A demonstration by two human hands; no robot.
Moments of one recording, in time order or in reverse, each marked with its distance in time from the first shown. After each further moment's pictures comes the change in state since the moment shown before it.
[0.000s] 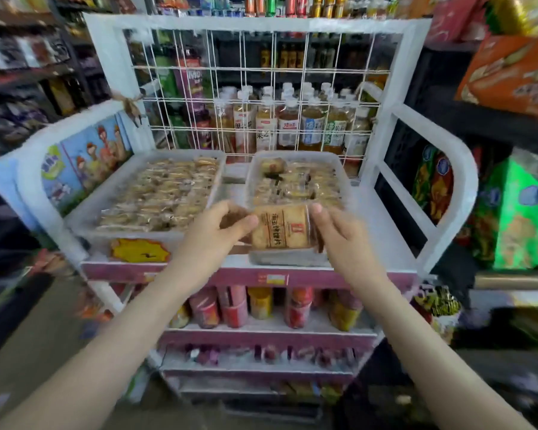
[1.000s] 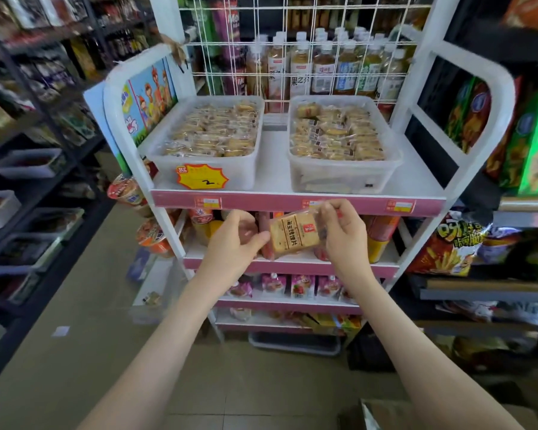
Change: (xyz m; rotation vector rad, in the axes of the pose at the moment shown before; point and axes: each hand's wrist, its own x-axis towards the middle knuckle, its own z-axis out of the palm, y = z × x) left_hand -0.127 -0.066 -0.039 0.327 -0.004 -0.066; right_hand -0.109 0.007 0.089 0.237 0.172 0.224
